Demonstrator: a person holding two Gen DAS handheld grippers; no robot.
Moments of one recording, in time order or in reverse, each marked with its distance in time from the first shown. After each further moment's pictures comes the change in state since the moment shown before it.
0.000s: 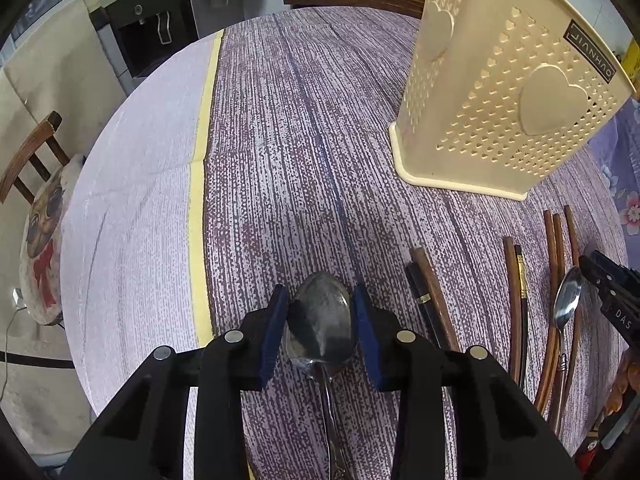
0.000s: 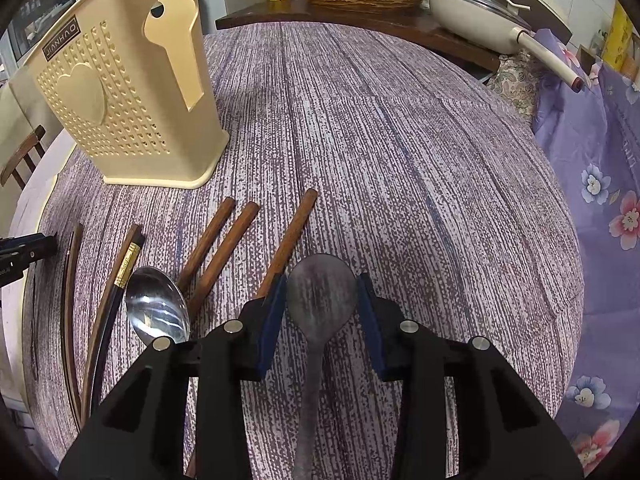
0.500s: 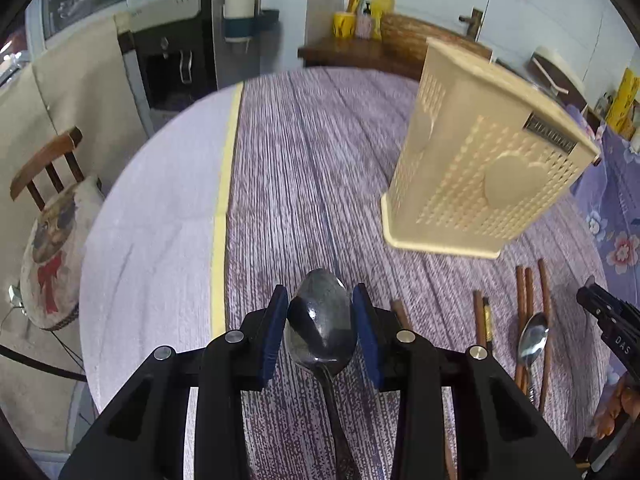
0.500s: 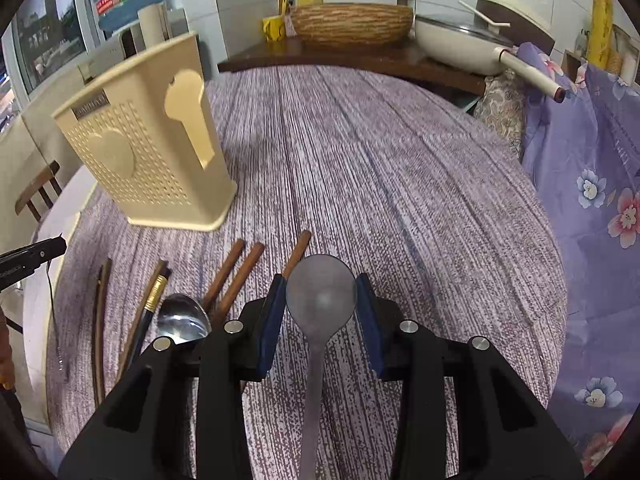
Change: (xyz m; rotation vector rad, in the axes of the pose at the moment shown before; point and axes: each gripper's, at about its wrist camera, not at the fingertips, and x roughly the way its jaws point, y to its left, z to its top) left arm -0.046 -0.002 -0.004 -0.065 -0.220 -0.016; right arm -0.048 -0.016 -0.002 0.056 -0.154 0.048
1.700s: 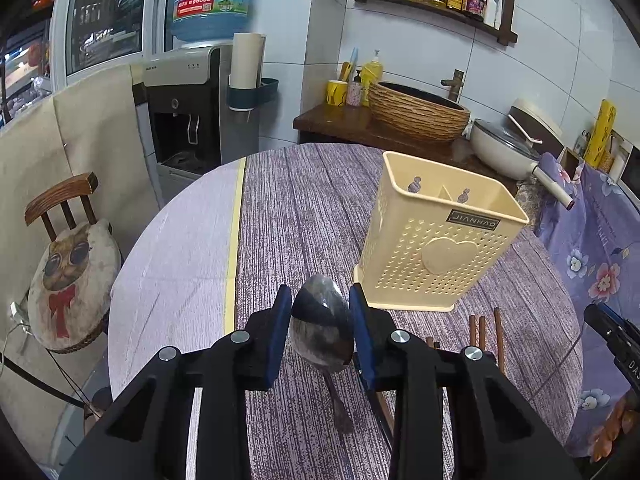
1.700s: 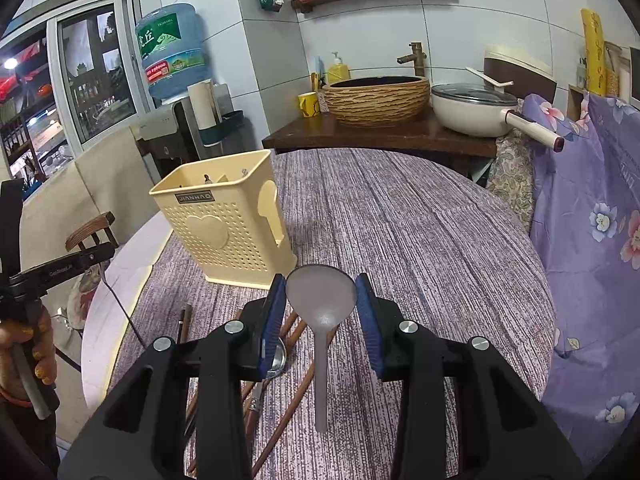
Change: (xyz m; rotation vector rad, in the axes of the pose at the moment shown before) left arm -0.063 -0.011 0.009 -0.013 -0.212 -0.030; right arm -0.089 0.009 0.003 -0.005 -0.245 0.139
